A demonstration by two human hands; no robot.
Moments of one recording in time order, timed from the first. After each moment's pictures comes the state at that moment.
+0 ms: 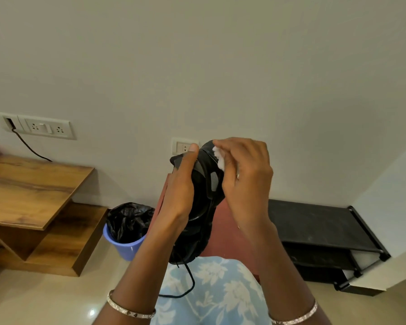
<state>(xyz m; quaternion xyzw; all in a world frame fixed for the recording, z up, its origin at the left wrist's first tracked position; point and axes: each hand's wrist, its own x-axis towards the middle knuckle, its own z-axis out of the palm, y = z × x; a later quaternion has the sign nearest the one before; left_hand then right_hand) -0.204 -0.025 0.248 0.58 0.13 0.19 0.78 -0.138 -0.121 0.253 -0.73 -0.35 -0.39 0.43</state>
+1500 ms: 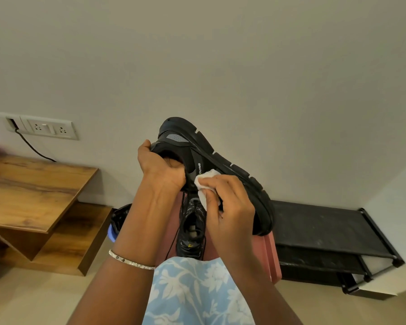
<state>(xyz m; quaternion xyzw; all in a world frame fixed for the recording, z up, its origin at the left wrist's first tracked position) -0.143 0.048 0.283 0.09 0.22 0.25 0.94 -0.141 -0.093 0.199 -0.74 -0.36 -0.30 0.48</state>
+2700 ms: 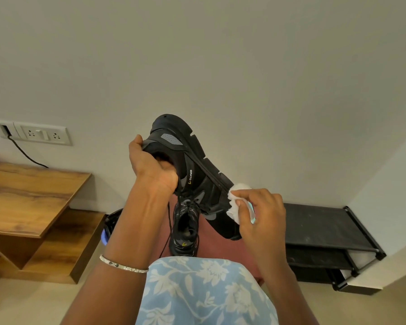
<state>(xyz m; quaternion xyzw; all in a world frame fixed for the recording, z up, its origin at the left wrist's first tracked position) -0.171 0.028 0.293 0.11 0.19 0.27 0.94 -0.137 -0.173 0.191 -0.84 -0.25 -0.25 0.42</state>
